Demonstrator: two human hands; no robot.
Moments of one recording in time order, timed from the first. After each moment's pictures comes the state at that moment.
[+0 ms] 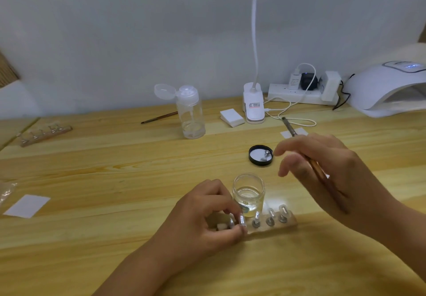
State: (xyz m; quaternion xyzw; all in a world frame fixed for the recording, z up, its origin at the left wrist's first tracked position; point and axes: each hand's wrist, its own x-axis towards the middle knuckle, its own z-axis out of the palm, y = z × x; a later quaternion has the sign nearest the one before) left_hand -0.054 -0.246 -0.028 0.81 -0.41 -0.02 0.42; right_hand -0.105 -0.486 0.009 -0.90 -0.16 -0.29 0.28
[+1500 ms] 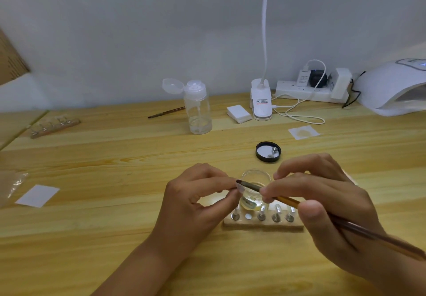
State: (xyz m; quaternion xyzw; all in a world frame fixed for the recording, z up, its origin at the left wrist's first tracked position) left_hand -0.057 -0.248 -0.018 0.79 -0.35 0.17 0.48; right_hand -0.123 -0.450 -0.011 -0.82 -0.26 -0.38 0.33
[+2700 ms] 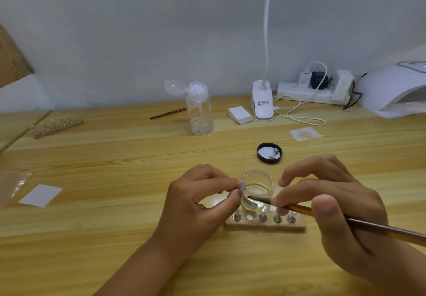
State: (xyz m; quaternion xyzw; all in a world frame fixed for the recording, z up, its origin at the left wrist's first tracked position) left_hand -0.059 -0.248 -0.018 0.80 -0.34 0.18 0.47; right_hand -0.124 -0.452 -0.013 -0.81 -0.25 -0.39 0.37
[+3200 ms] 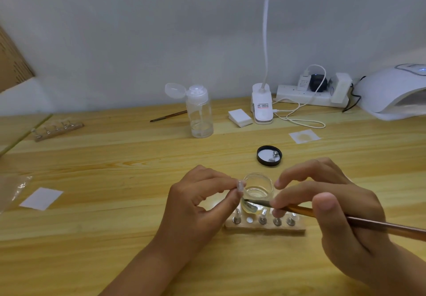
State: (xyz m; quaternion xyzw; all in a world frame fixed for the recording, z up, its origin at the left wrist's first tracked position) left_hand -0.059 -0.249 -0.016 0.79 -0.34 0.18 0.48; right_hand -0.122 -0.449 -0.014 -0.79 -0.24 -0.38 0.41
